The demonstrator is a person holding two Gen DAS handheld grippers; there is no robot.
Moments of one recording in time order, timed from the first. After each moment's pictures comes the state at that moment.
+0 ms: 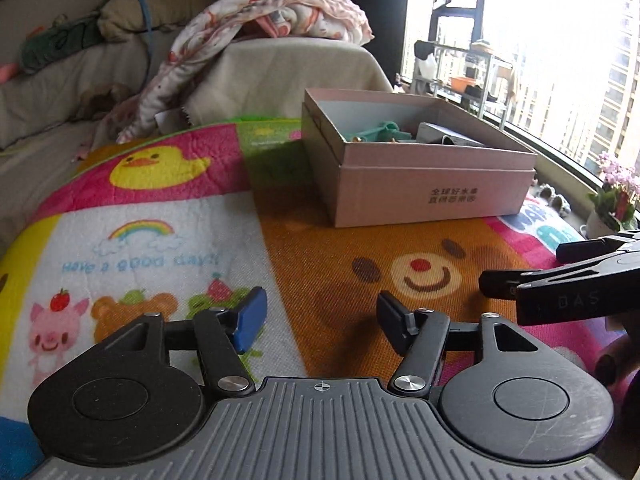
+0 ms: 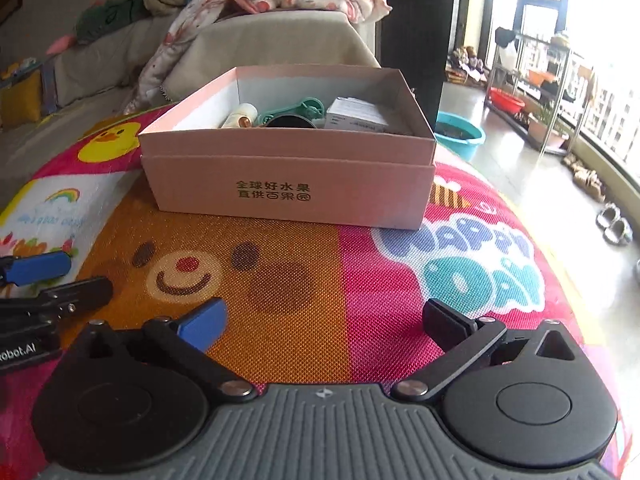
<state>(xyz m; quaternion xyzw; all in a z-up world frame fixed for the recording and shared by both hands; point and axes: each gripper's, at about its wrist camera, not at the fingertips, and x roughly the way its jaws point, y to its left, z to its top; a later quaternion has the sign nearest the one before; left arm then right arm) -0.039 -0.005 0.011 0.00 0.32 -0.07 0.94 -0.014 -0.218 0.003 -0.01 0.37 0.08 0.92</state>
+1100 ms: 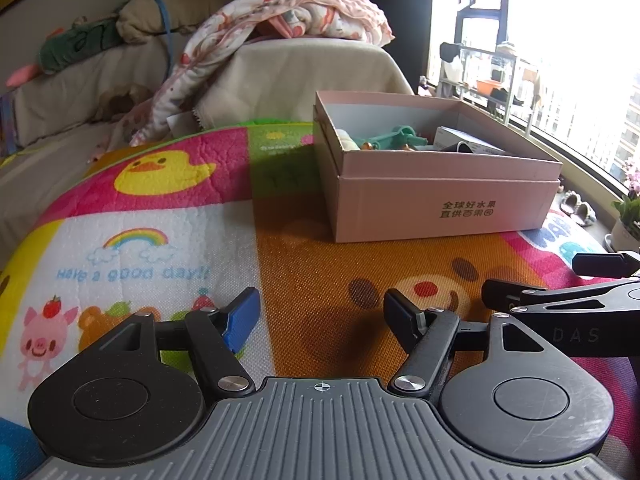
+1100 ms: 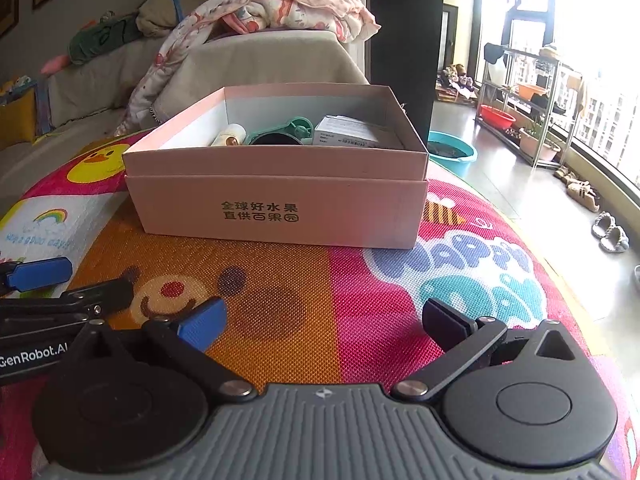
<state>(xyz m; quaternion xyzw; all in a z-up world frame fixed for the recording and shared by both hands) -0.024 -0.024 0.009 0.00 0.32 -0.03 0.95 -0.009 -0.216 -0.003 -0.01 0.34 0.07 0.94</state>
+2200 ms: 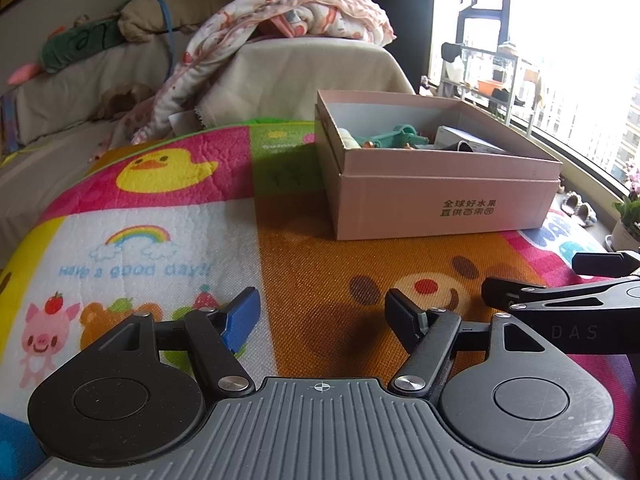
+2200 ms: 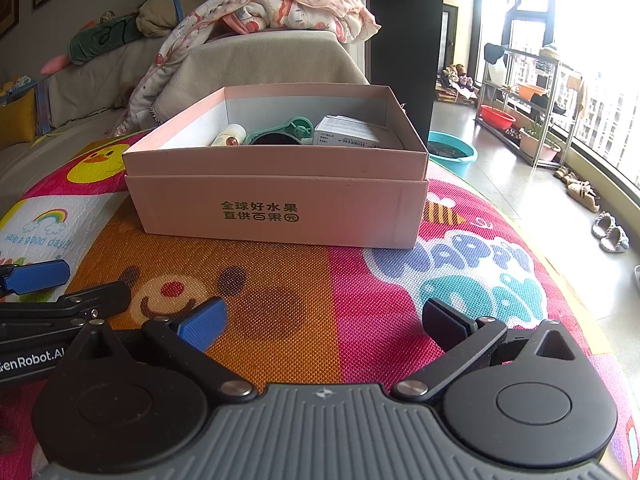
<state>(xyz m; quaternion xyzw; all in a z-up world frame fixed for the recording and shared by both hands) -0.026 -0.025 0.009 0.00 0.32 -0.02 0.95 -0.009 -0.216 -0.003 -0.01 0.34 0.07 0.94</state>
